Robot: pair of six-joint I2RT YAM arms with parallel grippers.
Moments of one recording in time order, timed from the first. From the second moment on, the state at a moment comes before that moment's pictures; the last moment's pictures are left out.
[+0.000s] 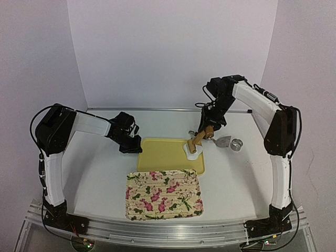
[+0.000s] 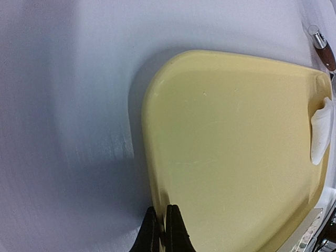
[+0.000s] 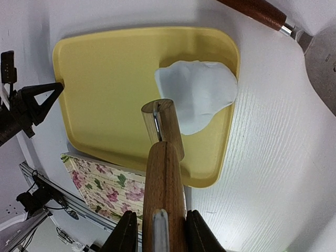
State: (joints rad) left arm -0.53 2.05 1.29 -0.28 0.26 -0.49; right arm 0.47 2.17 2.18 -1.39 -0.36 0.47
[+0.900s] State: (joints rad) left arm -0.53 2.05 1.30 -0.29 0.27 -0.48; right arm 0.47 2.25 2.12 -1.32 -0.33 0.45
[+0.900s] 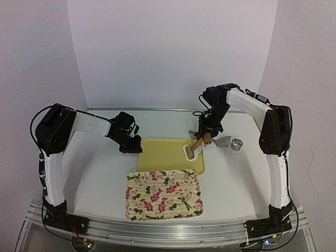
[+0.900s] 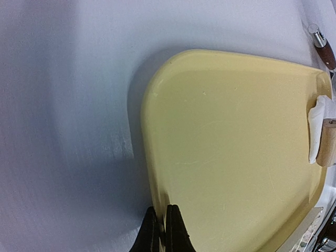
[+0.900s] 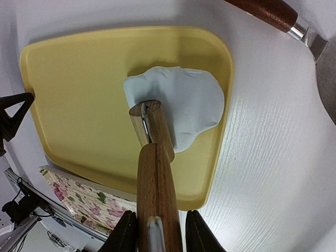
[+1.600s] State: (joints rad) left arm -0.52 2.05 1.30 -0.29 0.27 -0.47; right arm 0.41 2.26 2.05 -1.24 -0.46 0.45
